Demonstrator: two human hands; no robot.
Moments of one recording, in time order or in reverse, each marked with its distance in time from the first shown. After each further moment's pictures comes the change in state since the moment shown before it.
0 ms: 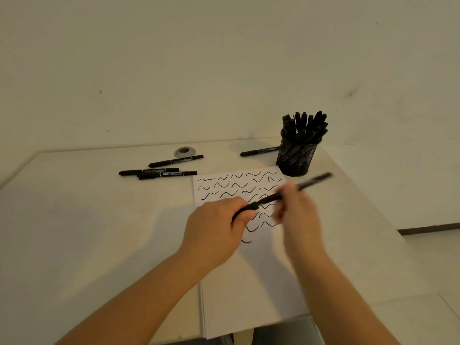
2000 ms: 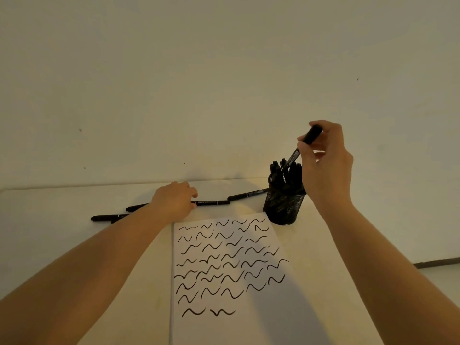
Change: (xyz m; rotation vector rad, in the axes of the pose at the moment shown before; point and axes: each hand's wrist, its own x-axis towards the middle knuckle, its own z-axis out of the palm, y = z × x) left_hand 0.170 -0.123 -0.007 0.643 -0.341 -0.131; right_hand 0.132 -0.099 -0.010 -0.387 0.095 -0.778
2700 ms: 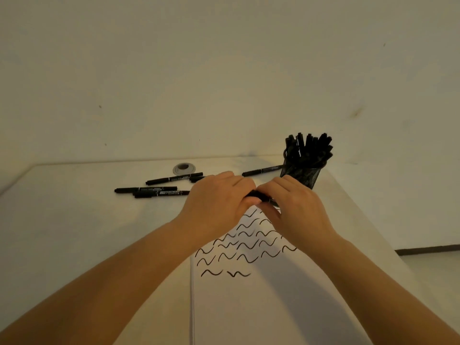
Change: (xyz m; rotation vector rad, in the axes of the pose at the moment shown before) left_hand -0.118 0.083 -0.051 -0.207 0.578 0.420; right_hand -0.101 -0.013 0.012 -0.400 -0.512 -0.484
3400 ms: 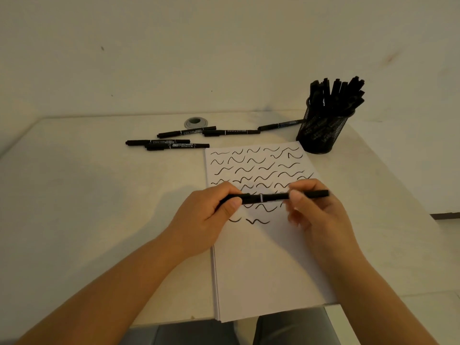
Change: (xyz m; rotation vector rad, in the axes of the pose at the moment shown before) left_hand -0.111 0.003 0.016 -0.739 -0.153 -0.395; right_hand -0.080 -0.048 0.021 1.336 0.145 0.830
